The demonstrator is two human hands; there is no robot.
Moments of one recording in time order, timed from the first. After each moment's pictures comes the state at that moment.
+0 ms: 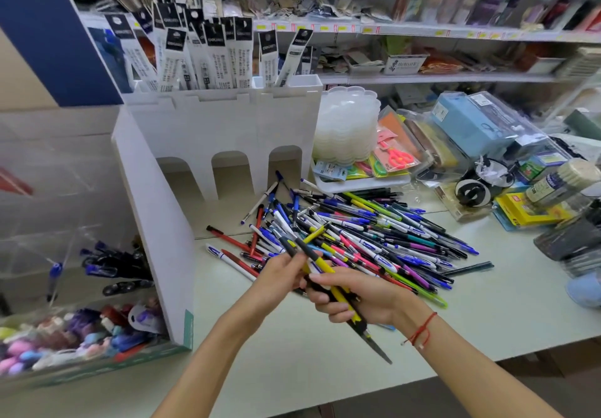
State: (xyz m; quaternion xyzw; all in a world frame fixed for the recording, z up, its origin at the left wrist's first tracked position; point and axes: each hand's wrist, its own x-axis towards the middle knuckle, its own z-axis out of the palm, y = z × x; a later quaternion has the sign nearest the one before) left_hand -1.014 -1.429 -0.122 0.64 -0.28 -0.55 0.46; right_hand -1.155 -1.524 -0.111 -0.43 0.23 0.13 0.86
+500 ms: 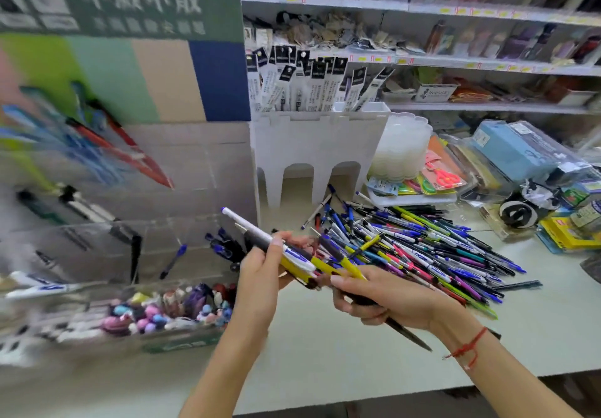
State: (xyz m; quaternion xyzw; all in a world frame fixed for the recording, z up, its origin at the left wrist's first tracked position) left_hand -0.952 -1.309 -0.050 0.61 -0.18 -0.36 0.68; right_hand -1.093 -1.431 -0.033 -0.63 0.24 0.12 0.73
